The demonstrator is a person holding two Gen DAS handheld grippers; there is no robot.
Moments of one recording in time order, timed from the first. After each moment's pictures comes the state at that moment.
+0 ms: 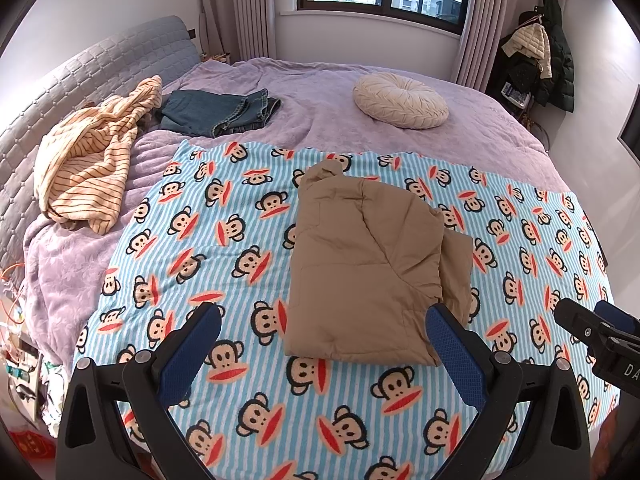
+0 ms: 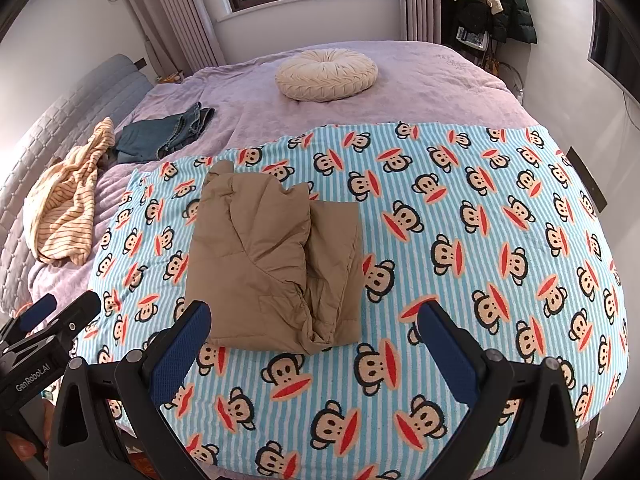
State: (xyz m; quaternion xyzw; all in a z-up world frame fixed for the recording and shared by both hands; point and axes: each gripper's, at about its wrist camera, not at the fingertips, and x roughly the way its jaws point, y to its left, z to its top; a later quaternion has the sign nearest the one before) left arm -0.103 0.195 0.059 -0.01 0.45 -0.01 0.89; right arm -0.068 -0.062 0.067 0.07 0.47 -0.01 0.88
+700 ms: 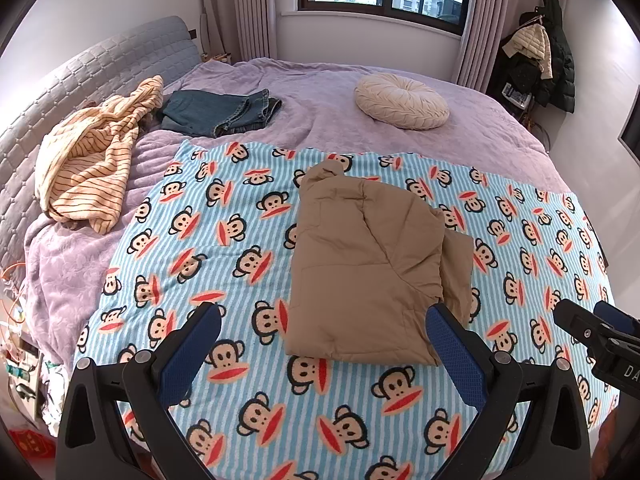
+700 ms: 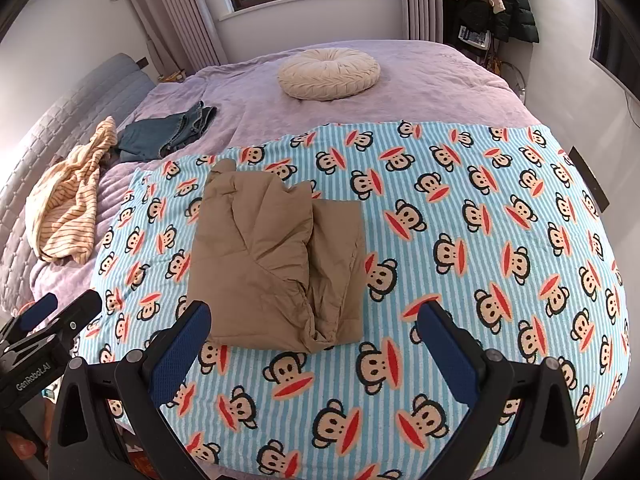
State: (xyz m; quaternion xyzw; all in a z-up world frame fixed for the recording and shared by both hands) left arm -0.101 0.195 0.060 -0.01 0.45 -0.01 0.89; right arm -0.068 -0.061 0.067 0.07 0.47 -0.01 0.88
